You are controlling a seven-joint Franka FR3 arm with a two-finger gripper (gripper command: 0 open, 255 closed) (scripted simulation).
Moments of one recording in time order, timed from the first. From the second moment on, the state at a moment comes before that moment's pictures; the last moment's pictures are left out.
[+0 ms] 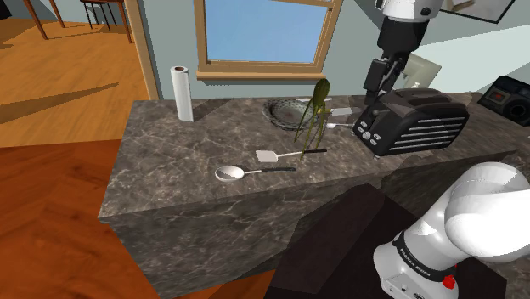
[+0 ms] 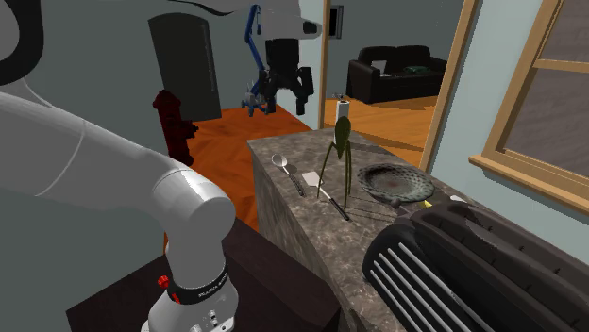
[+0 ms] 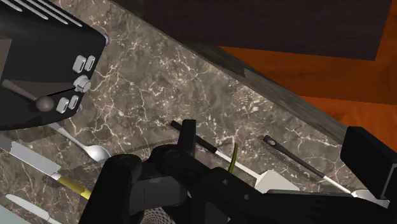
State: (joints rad) arm 0.01 -0.77 0.07 -2.33 -0.08 1.47 0.00
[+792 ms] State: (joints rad) arm 0.12 -0.59 0.04 -2.47 -0.10 1.85 -0.24
